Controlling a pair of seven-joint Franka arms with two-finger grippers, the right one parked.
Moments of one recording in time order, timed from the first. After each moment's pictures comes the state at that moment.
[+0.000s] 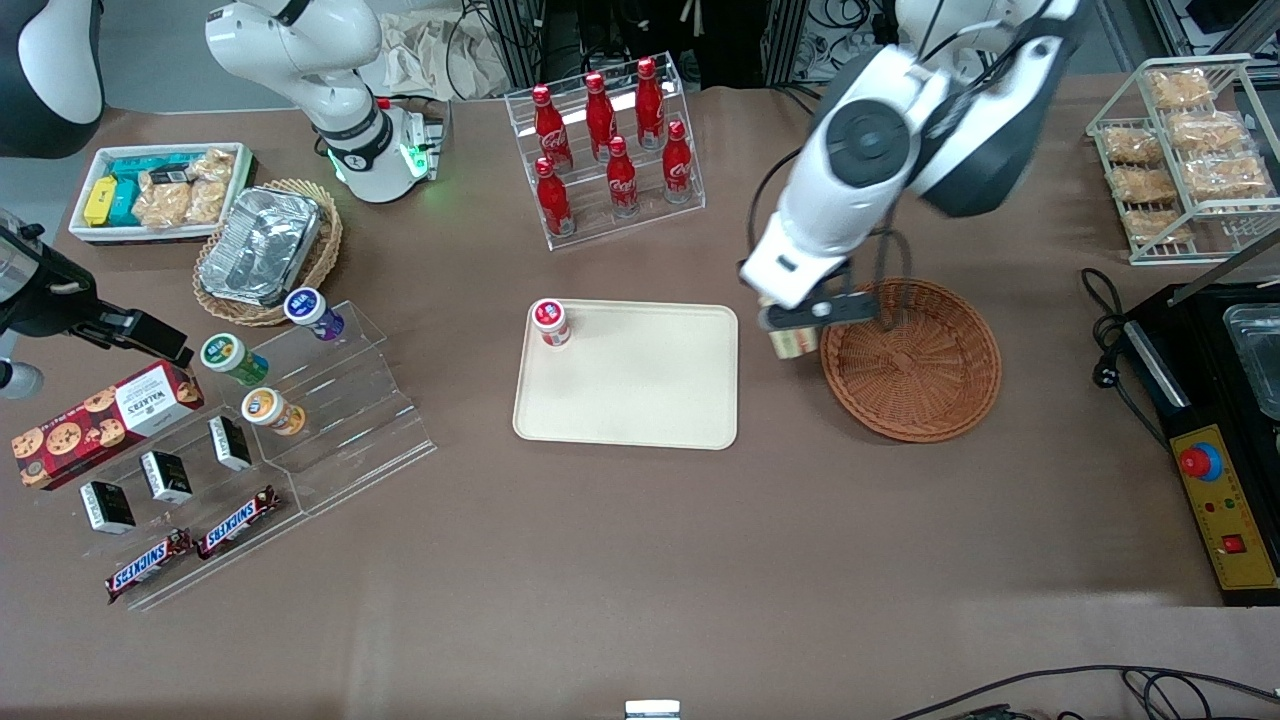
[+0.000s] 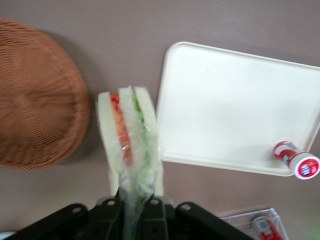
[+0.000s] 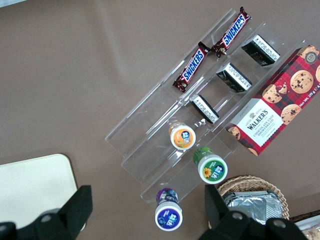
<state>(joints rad) -0.36 0.18 -0.29 -1.78 -0.08 1.88 -0.71</state>
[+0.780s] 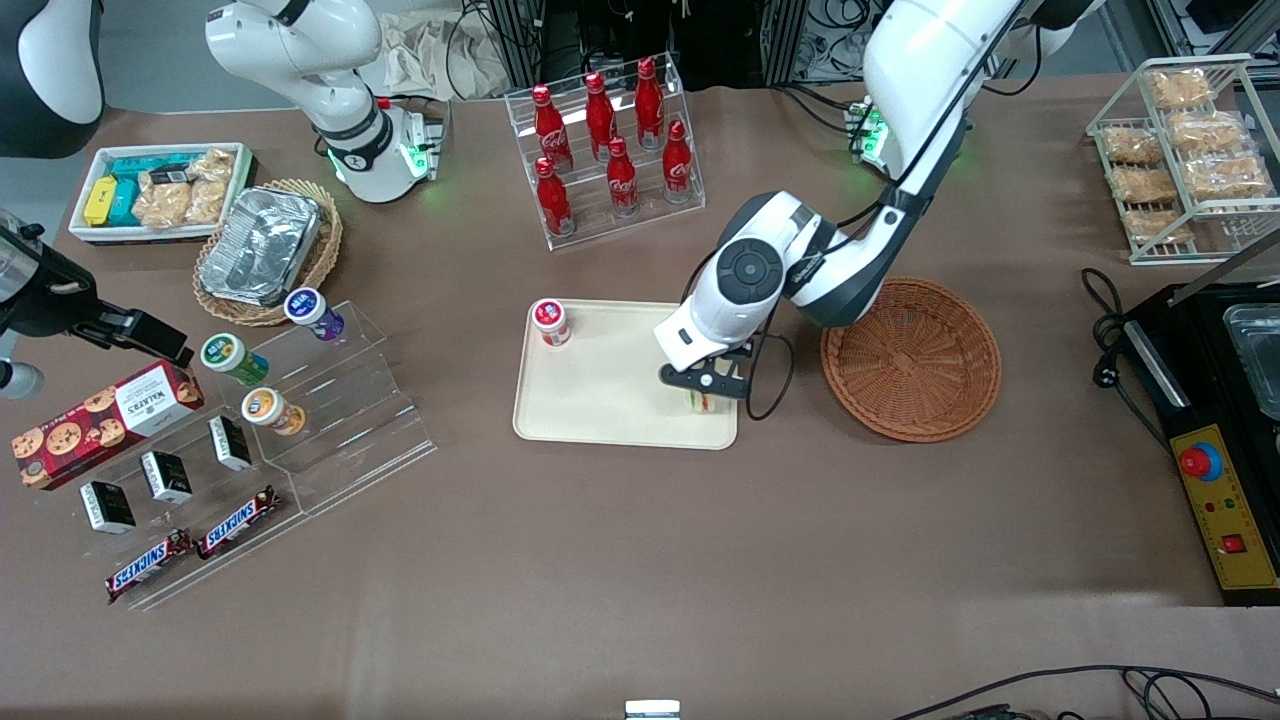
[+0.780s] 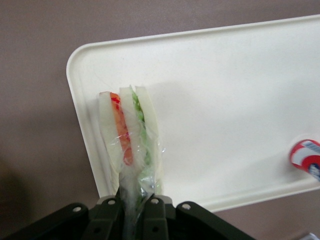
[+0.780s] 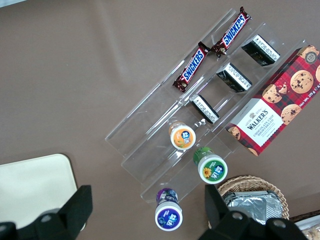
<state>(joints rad) -0.41 0.50 -0.33 -1.80 0.01 2.24 -0.48</state>
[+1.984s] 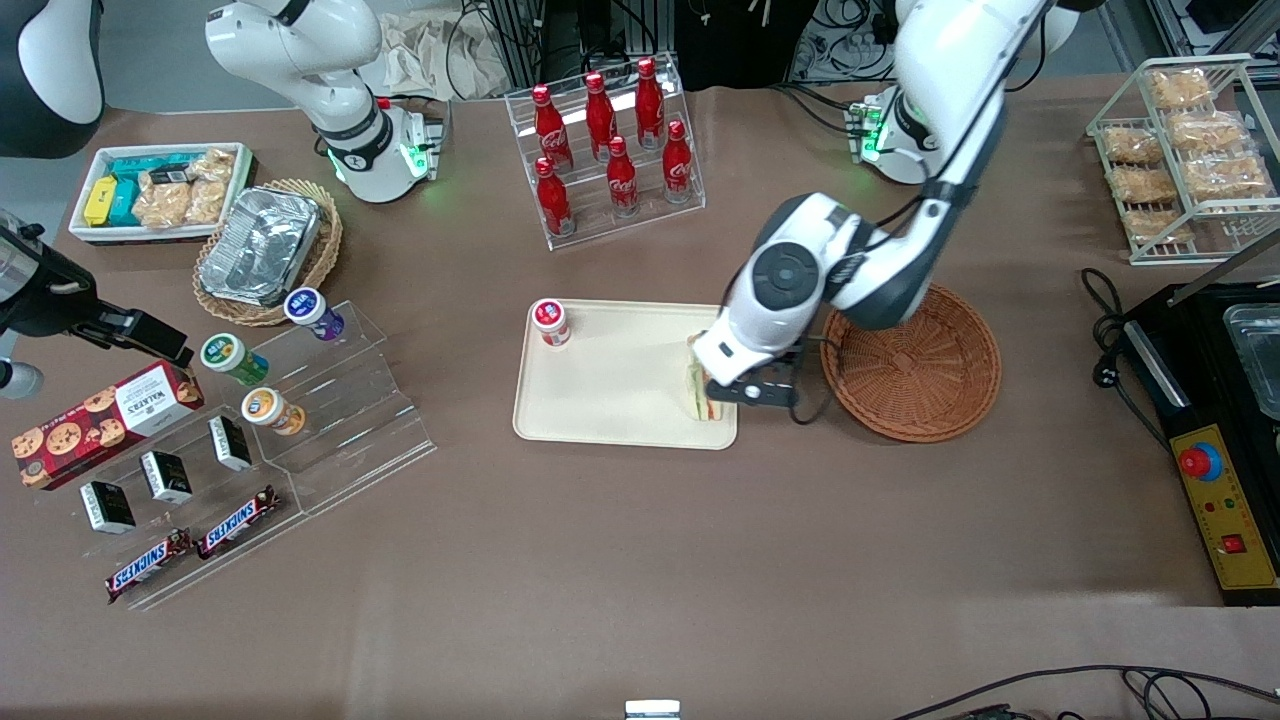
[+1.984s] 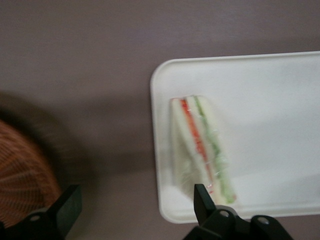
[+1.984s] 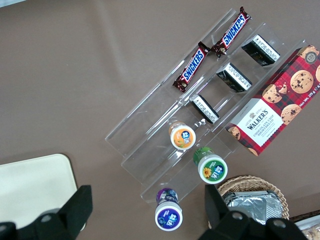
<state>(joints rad) -0.31 0.40 -0.30 -1.78 0.05 2.04 -0.49</state>
